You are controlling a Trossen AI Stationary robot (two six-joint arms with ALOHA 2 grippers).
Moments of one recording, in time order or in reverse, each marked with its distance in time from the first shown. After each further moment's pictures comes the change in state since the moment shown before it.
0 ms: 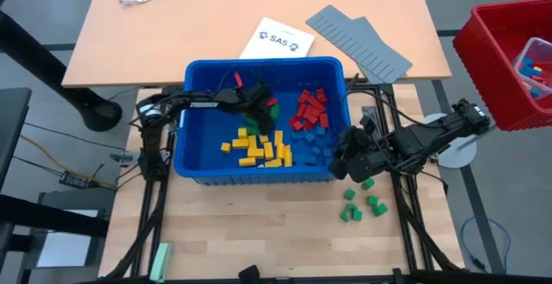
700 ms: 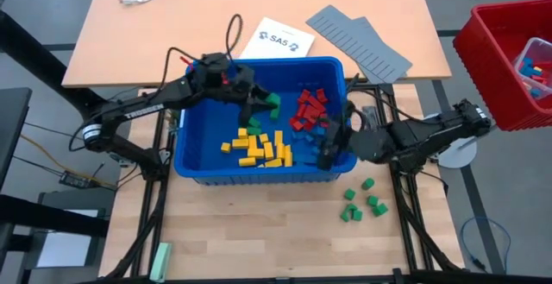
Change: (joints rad) left arm -0.067 -0.528 0.042 0.177 0.521 -0.108; right arm -0.088 0.000 0.000 0.627 0.040 -0.813
